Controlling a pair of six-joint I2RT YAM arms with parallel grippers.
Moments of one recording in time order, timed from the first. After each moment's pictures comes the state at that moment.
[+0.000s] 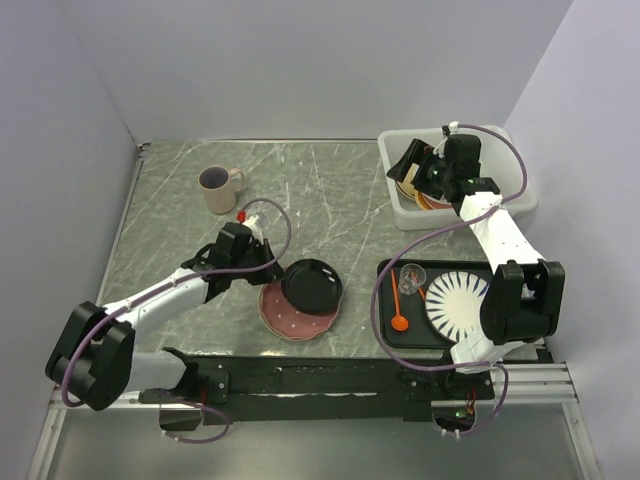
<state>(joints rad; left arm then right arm) -0.52 1.26 0.64 -0.10 0.26 -0.67 0.04 1.57 1.32 -0.32 -0.30 0.49</state>
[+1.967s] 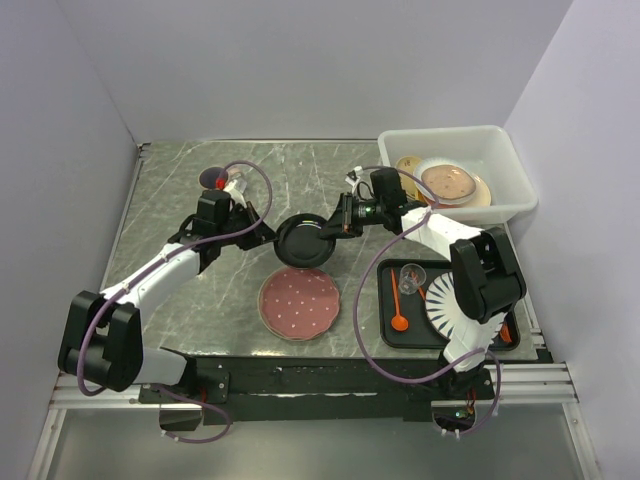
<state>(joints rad) -0.33 1.35 0.84 -0.08 0.37 -0.69 0.39 1.78 1.15 -0.06 -0.84 0.66</state>
